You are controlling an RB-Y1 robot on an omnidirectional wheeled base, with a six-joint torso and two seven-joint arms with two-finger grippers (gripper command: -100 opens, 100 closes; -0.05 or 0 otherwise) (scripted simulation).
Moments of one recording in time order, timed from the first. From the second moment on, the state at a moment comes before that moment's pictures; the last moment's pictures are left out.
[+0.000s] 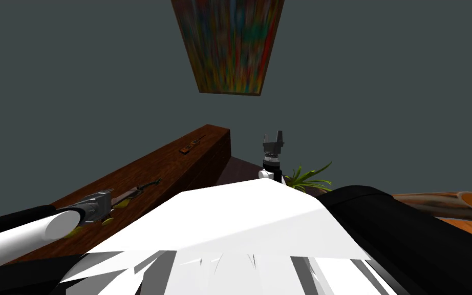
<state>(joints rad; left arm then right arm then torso) 0.63 0.61 0.77 -2.05 0.54 1.16 -0.04 0.48 -0.03 0.03 -2.23 -0.09 -0.61 -0.10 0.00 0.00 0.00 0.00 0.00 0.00</state>
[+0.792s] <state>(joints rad) 0.64 0.67 0.85 -1.97 0.61 1.39 -0.02 0.48 -0.03 0.03 -2.23 -0.09 -0.61 -0.10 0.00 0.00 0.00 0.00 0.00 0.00</state>
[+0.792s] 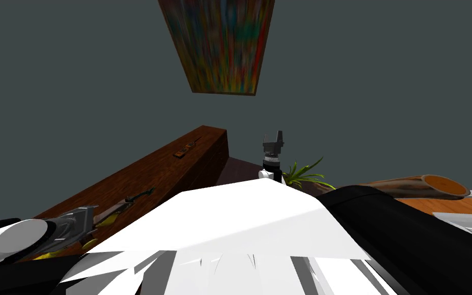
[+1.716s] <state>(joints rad) 0.66 0.70 0.93 -1.88 0.70 1.67 0.02 0.48 -0.03 0.03 -2.23 -0.09 -0.61 -0.10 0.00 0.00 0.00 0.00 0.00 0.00</state>
